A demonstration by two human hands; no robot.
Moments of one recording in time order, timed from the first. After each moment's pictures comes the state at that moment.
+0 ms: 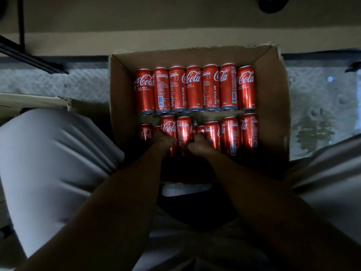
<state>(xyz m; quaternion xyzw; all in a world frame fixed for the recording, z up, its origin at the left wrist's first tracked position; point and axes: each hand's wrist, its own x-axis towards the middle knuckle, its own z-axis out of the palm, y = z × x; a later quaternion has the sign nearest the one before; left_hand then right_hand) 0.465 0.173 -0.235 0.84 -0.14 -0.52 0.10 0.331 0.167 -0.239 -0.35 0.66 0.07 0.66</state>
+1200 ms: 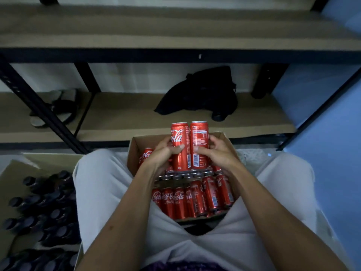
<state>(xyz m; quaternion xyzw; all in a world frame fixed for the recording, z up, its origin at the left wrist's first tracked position) 0.458 0.160 0.000 0.52 -0.32 -0.69 0.39 0.260 0.154 0.016 -0.49 0.55 -0.29 0.61</state>
